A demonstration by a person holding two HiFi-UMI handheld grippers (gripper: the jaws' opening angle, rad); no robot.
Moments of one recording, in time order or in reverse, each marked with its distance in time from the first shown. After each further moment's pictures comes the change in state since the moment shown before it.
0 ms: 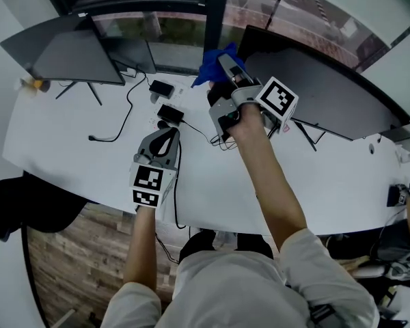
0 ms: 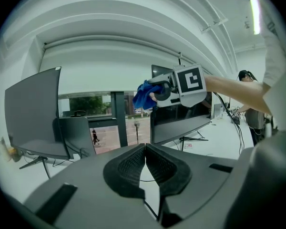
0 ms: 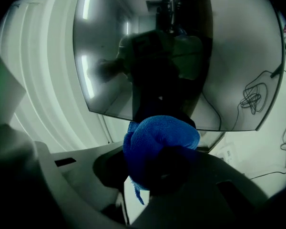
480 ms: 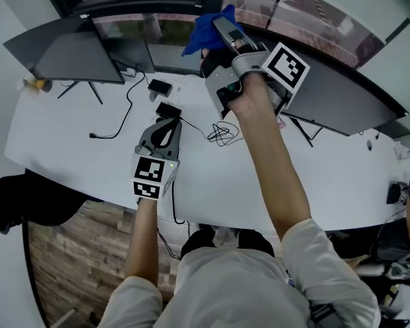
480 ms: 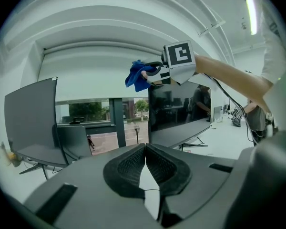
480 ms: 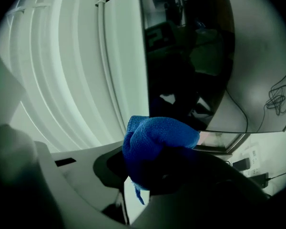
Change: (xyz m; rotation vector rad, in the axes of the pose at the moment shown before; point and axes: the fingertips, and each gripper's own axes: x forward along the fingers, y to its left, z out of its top) left arm -0.005 -0.014 0.033 0.013 -0.045 0.010; right arm 0.012 0.111 0.013 -0.032 0.033 0.168
